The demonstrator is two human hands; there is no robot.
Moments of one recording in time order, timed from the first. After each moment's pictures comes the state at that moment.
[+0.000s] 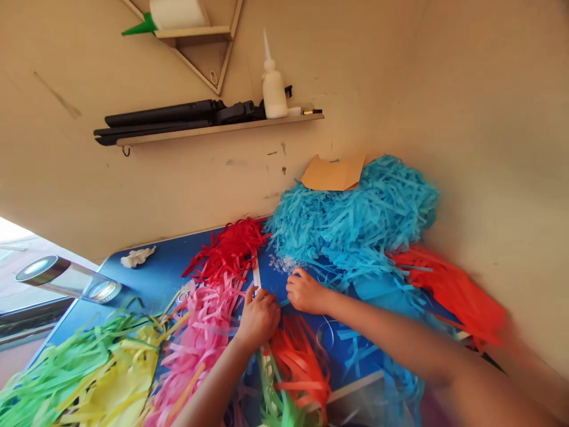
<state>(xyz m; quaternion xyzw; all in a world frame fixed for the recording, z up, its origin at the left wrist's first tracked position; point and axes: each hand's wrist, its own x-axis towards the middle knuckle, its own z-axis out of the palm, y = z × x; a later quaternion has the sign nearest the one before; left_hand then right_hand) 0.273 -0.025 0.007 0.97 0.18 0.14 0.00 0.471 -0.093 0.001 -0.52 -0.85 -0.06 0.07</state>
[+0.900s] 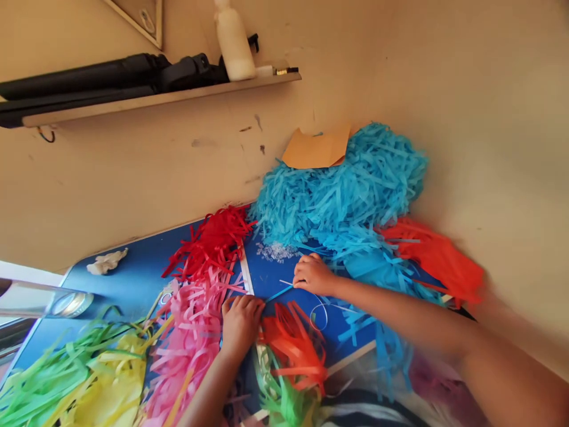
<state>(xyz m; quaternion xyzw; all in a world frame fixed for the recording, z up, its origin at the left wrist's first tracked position) 0.247 -0.026 -0.014 0.95 0.26 0.12 0.06 0.503 -0.123 -0.020 -0.66 -0.72 0.08 0.19</state>
